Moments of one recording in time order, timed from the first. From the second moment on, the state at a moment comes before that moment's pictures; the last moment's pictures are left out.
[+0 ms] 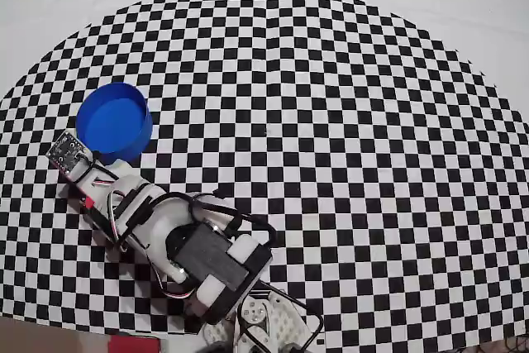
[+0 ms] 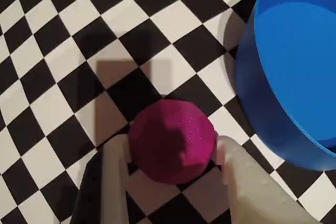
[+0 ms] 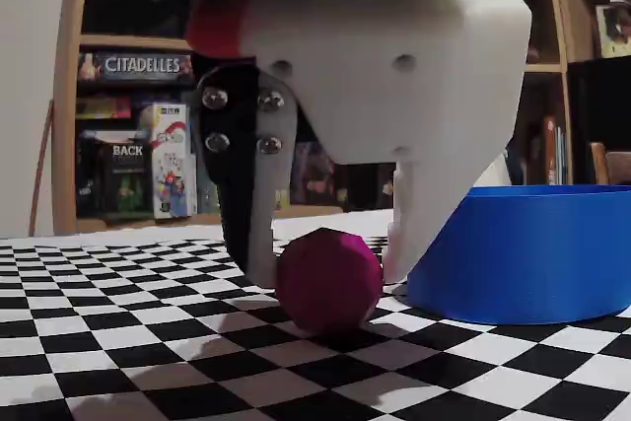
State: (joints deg) arm -50.9 97.7 144.8 -1.8 -93.3
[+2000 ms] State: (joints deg) arm -46.0 126.7 150.5 7.1 -93.3
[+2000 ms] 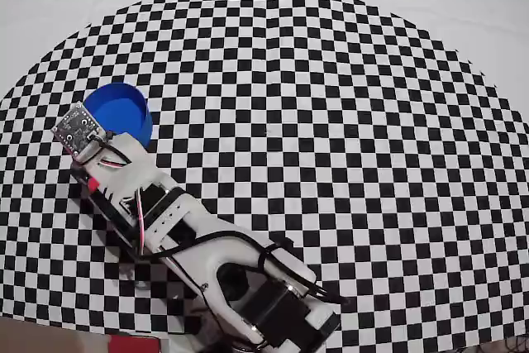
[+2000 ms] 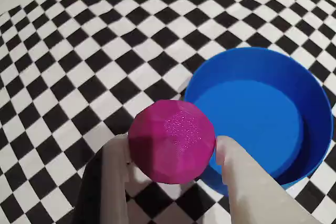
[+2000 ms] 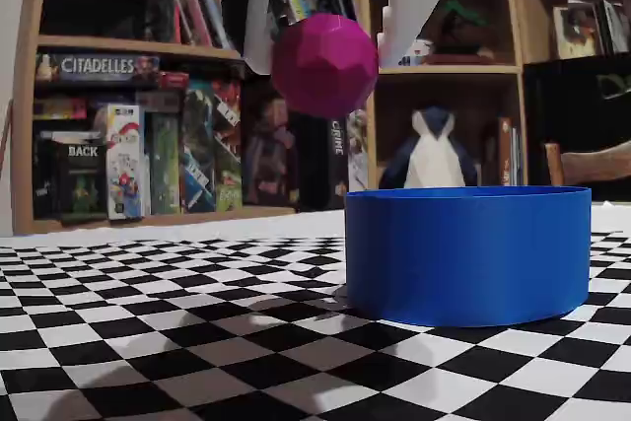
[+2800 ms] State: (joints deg) arm -39.7 126.7 150.5 7.1 -93.3
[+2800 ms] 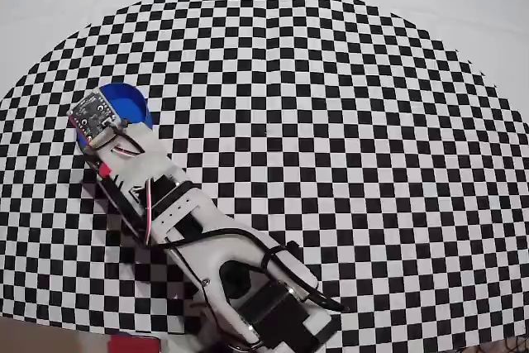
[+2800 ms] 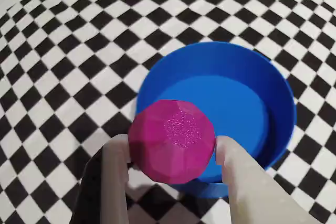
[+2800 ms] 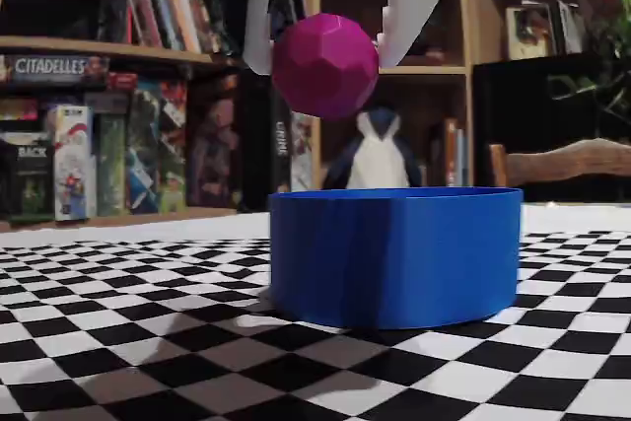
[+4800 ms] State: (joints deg) arm -33.6 113.6 139.7 6.4 -93.3
